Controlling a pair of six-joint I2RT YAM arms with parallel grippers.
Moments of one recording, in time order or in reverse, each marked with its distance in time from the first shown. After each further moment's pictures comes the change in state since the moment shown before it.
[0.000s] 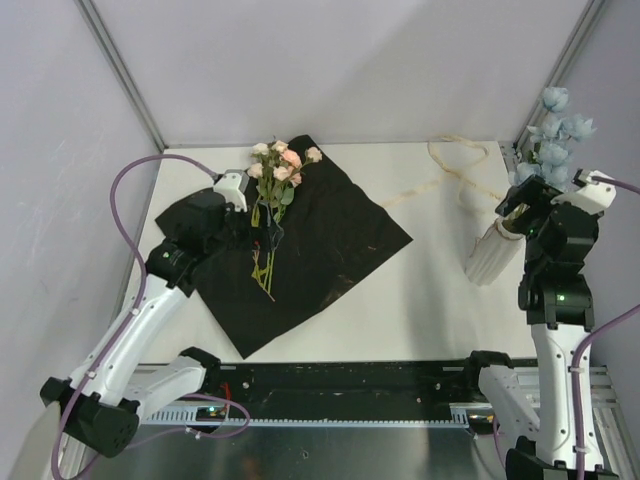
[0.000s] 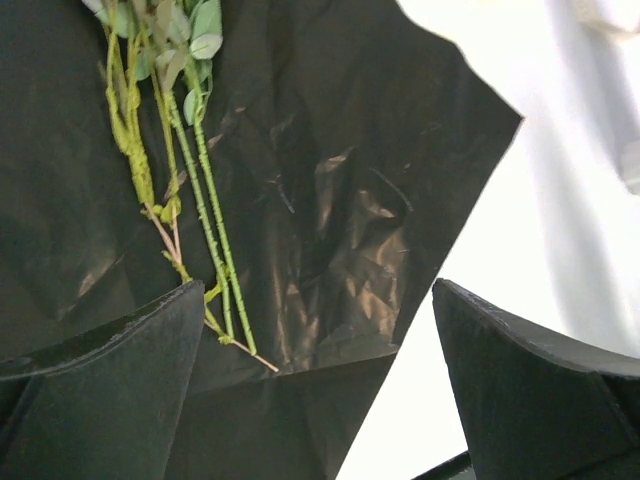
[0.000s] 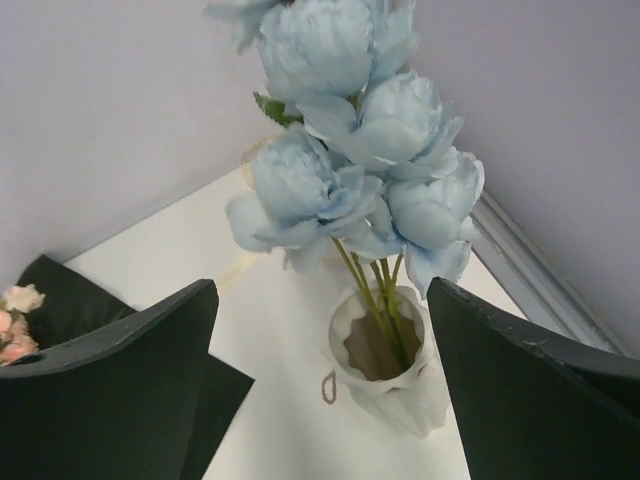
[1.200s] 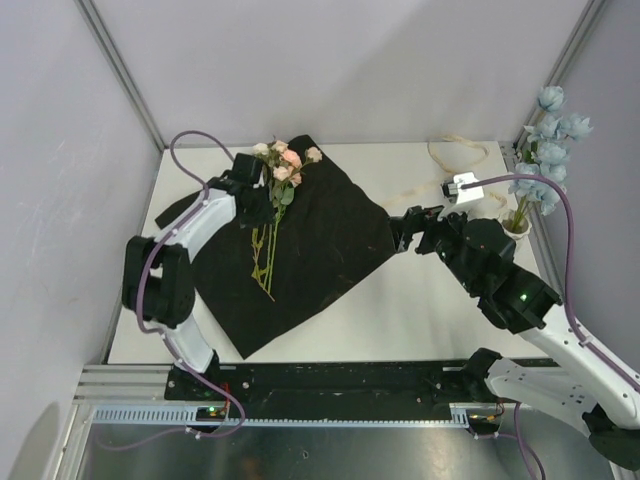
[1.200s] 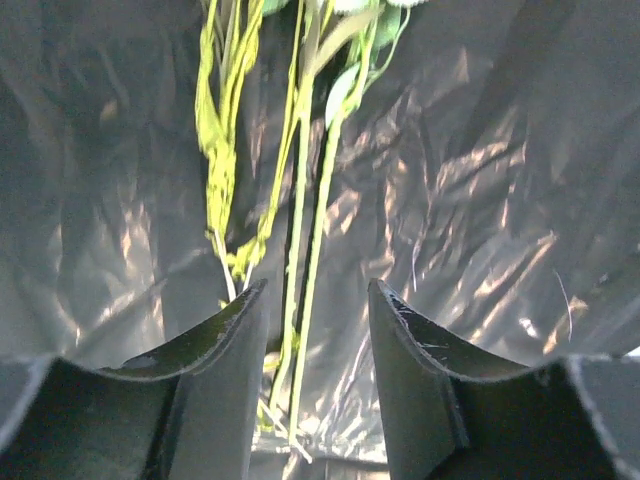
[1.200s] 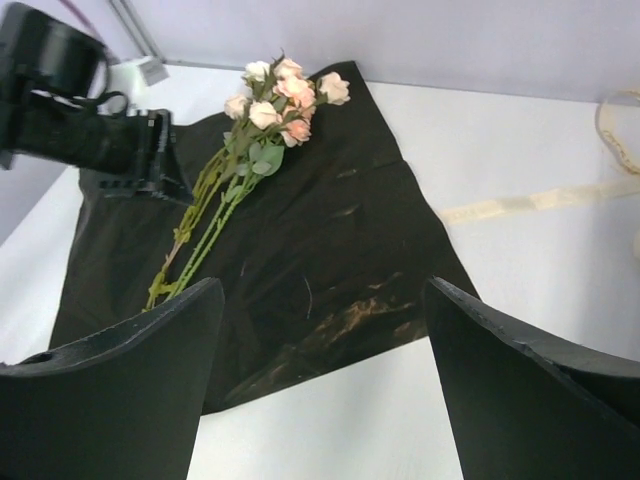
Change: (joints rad) left arm 0.138 0.738 0.313 -0.104 -0.118 -0.131; right arm 0.862 0.092 0.016 0.053 0.084 -0.051
